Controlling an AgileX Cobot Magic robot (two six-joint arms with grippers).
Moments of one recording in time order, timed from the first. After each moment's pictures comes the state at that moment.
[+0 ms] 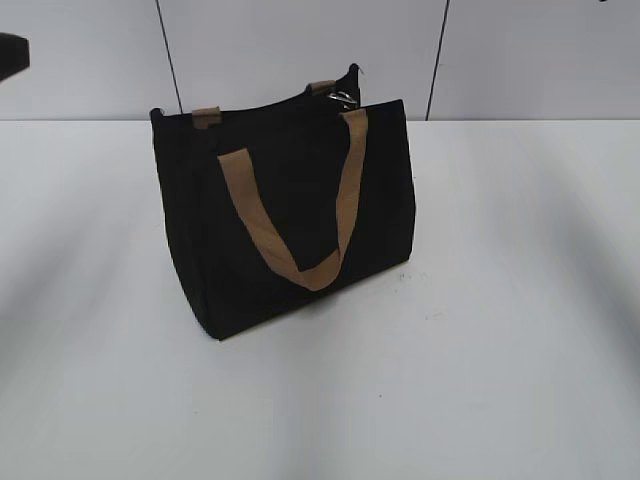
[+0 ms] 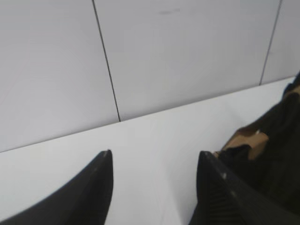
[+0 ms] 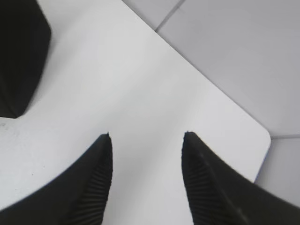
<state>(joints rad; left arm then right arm) -0.16 1.10 -0.67 -1.73 0.10 1.96 0.11 1.57 -1.57 0.07 0.92 -0.66</state>
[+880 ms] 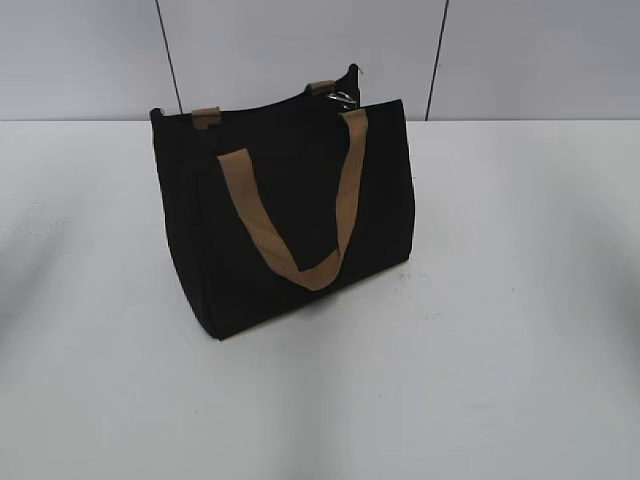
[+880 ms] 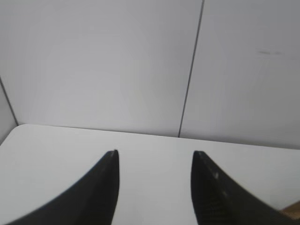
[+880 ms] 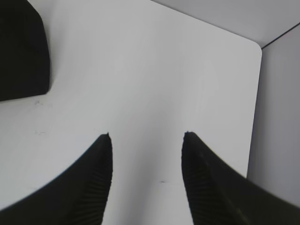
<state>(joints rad) -0.15 1.10 -0.76 -1.74 -0.22 1.71 0.11 1.27 -1.54 -0.03 1.22 -0.26</state>
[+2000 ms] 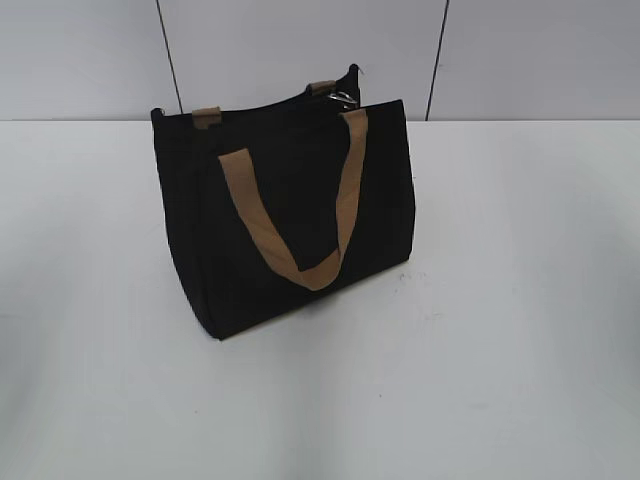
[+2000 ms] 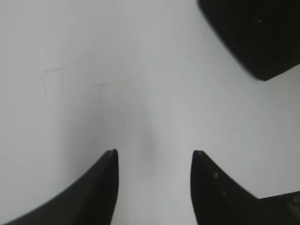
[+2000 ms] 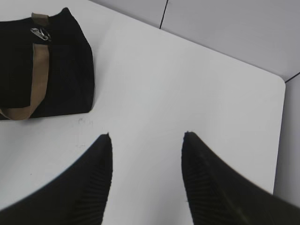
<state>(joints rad) -0.14 1.02 -0.84 -0.04 1.00 0.18 0.11 1.15 -1.53 0.11 1.22 -0.31</state>
